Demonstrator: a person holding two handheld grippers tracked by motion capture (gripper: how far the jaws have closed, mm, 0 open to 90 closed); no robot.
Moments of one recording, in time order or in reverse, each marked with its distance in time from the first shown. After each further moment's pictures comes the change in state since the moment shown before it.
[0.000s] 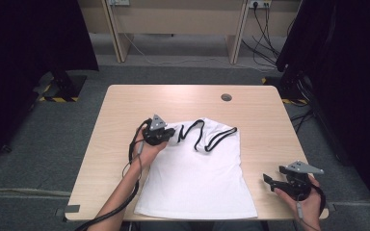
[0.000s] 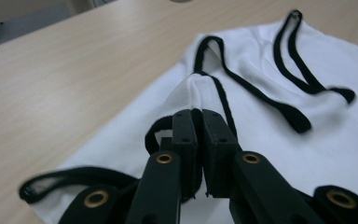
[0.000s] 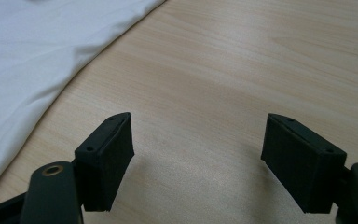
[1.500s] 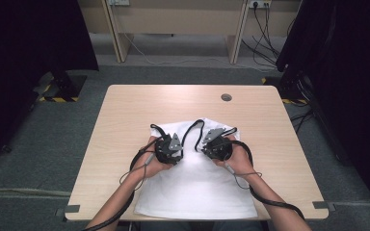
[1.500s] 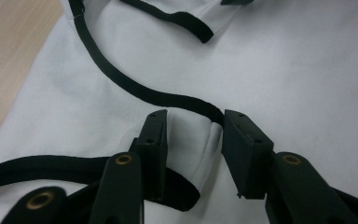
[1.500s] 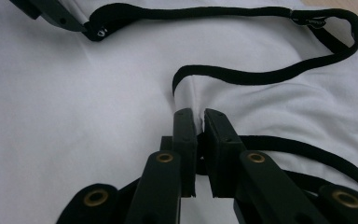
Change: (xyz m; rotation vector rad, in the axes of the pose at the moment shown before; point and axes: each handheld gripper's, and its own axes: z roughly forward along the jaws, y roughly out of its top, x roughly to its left) left arm -0.044 0.006 0.007 0.278 -0.113 0.344; right arm 0.136 0.140 0.133 0.182 0.260 -0.571
